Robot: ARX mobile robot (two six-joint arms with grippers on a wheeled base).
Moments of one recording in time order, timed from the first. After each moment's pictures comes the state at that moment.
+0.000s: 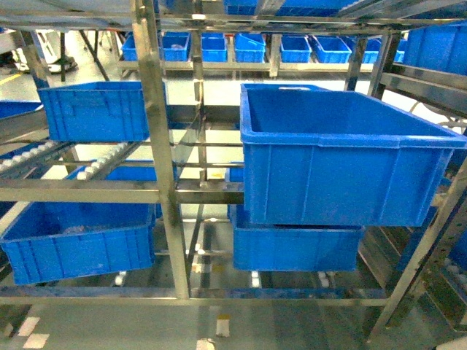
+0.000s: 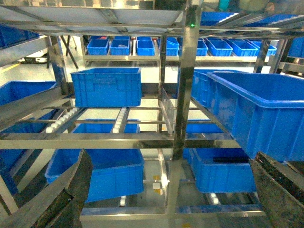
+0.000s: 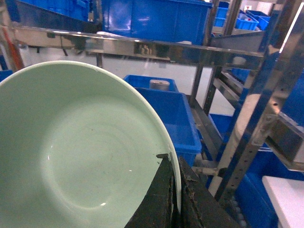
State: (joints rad) left arm 0.00 0.01 0.01 -0.01 0.00 0.00; right arm -0.05 0.55 0.56 -0.06 -0.10 -0.06
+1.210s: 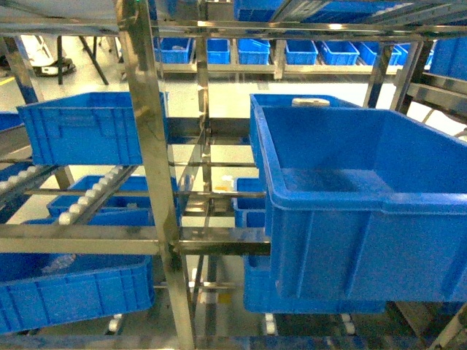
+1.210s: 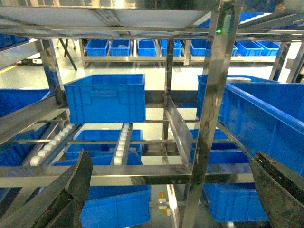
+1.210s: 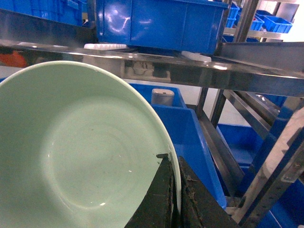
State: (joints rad) left arm 0.00 0.01 0.01 -0.01 0.00 0.00; right arm -0.04 0.55 0.56 -0.06 -0.10 -0.06
